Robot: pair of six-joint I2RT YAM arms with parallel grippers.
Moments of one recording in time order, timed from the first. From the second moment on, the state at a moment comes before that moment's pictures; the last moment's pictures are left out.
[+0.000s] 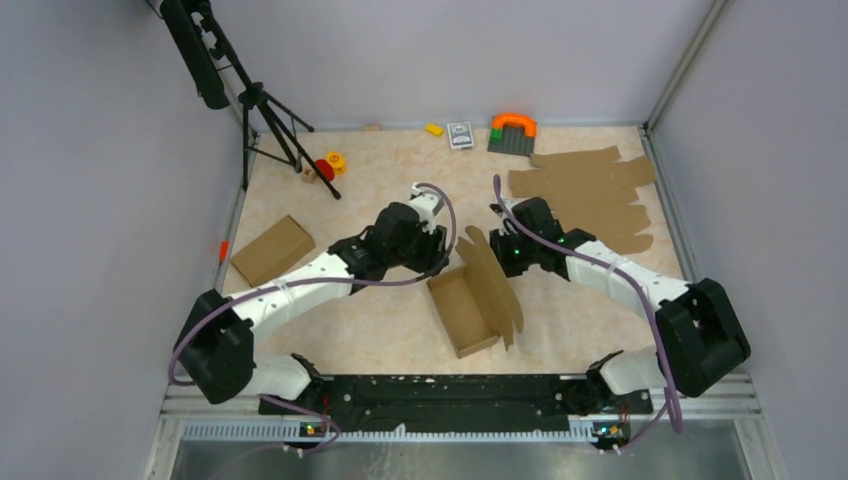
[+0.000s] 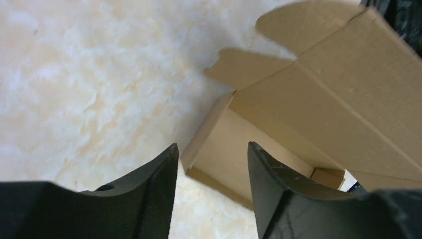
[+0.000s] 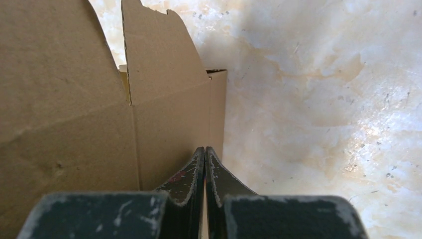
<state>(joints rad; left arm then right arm) -0.76 1.34 0.91 -0.22 0.03 -0.35 0.55 1.38 0.84 -0.34 -0.32 0.37</state>
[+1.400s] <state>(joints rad) -0.59 1.61 1.02 -0.02 0.70 0.05 0.60 1.44 0.87 -0.36 -0.36 0.37</state>
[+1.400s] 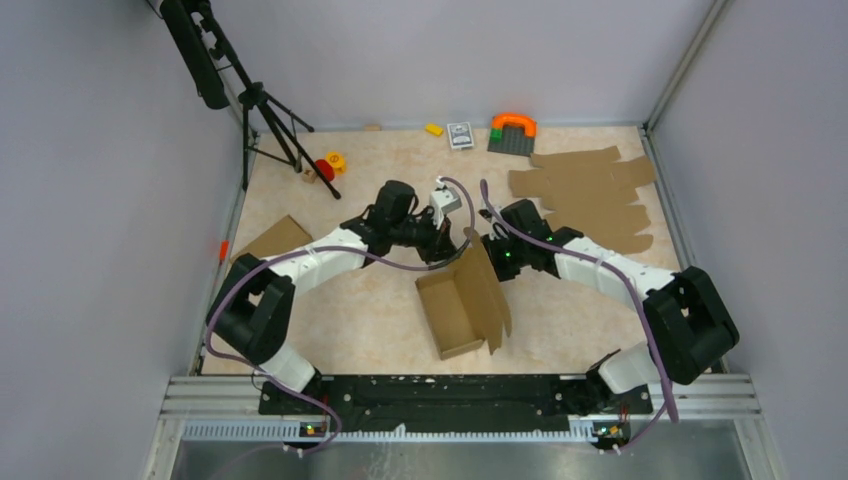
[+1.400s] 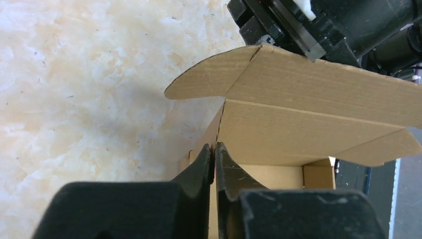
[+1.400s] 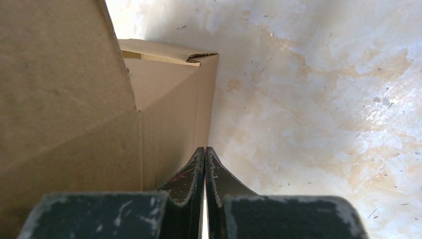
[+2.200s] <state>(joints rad) -0.75 1.43 0.75 0.17 0.23 -0.14 0.75 1.36 0.90 -0.44 -0.11 0.47</state>
